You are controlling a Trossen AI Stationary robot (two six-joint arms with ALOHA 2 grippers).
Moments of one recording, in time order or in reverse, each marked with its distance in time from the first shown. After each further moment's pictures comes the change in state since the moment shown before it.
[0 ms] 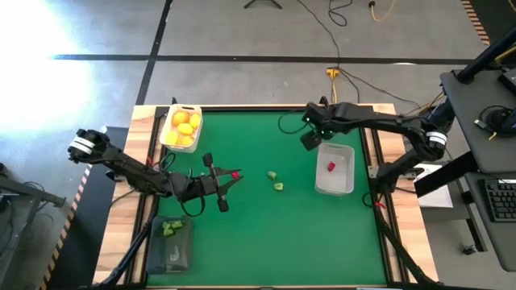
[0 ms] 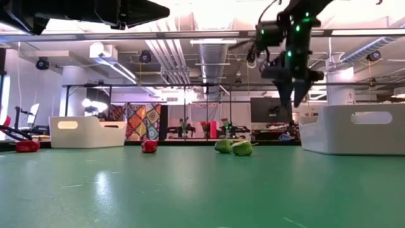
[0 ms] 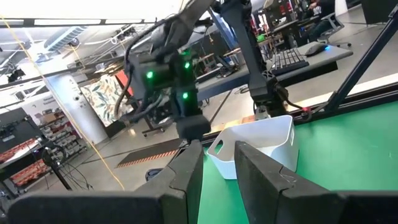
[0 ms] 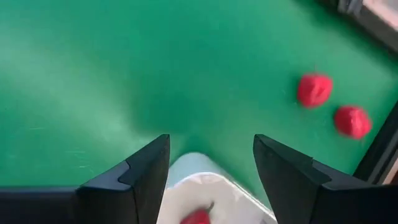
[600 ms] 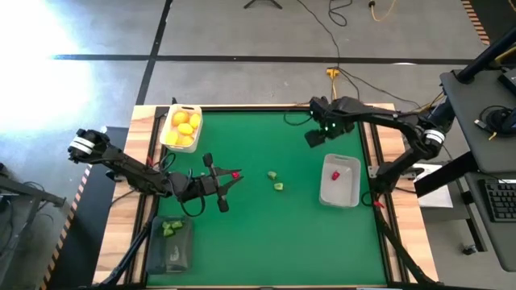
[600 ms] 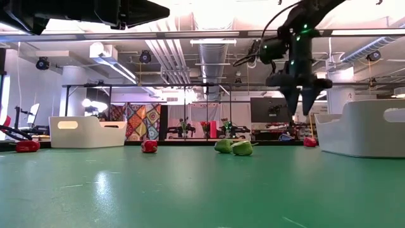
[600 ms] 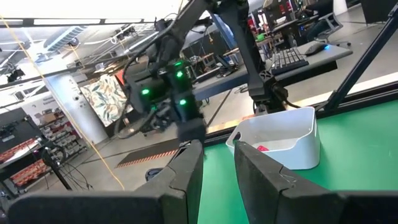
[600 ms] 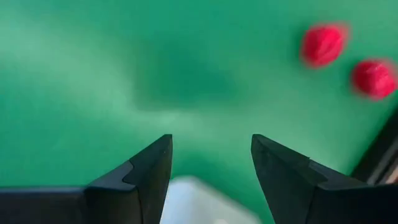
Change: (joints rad) left arm 0.000 0.000 0.000 -0.002 0.000 0.000; right arm -0.135 0.036 -0.029 -0.047 -0.158 0.023
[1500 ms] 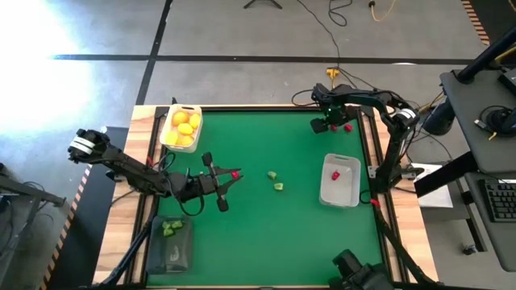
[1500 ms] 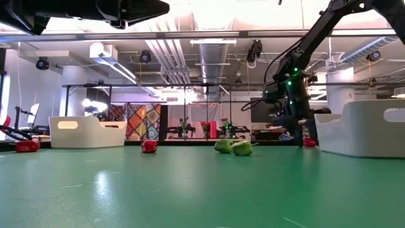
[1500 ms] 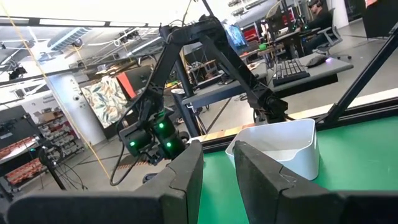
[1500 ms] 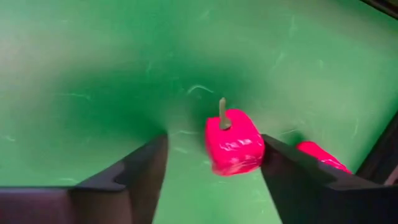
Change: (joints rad) left arm 0.000 0.002 0.000 0.040 0.002 -0.019; right arm -0.325 0.353 0.068 0.117 0.090 -0.199
